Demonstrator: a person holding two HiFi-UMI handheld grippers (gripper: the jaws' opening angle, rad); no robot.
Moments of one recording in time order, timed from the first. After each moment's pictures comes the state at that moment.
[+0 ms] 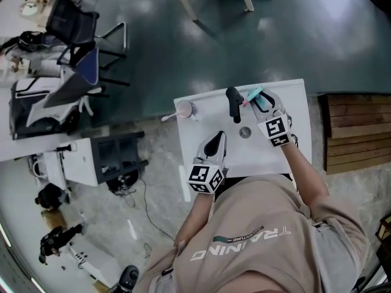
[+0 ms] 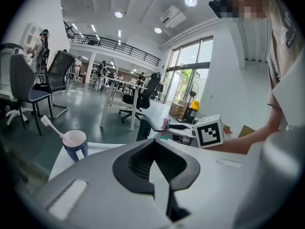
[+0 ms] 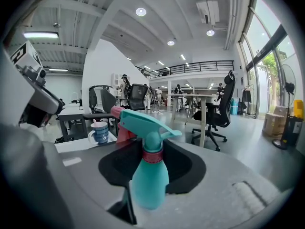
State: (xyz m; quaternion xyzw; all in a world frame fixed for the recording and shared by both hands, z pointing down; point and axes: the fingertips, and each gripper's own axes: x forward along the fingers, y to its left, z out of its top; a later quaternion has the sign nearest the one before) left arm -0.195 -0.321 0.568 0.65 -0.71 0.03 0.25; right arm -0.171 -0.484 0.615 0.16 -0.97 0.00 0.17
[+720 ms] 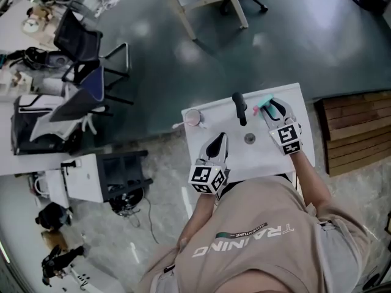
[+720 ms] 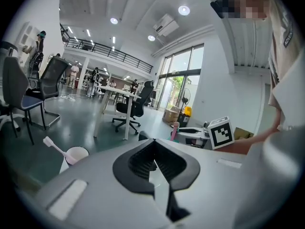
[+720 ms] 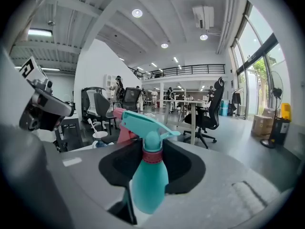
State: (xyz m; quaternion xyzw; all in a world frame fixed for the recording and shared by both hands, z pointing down) left arm -0.213 -0.310 0.531 0.69 -0.69 0.01 0.20; right arm -0.134 -0.467 0.565 0.22 -0.96 0.00 0.16
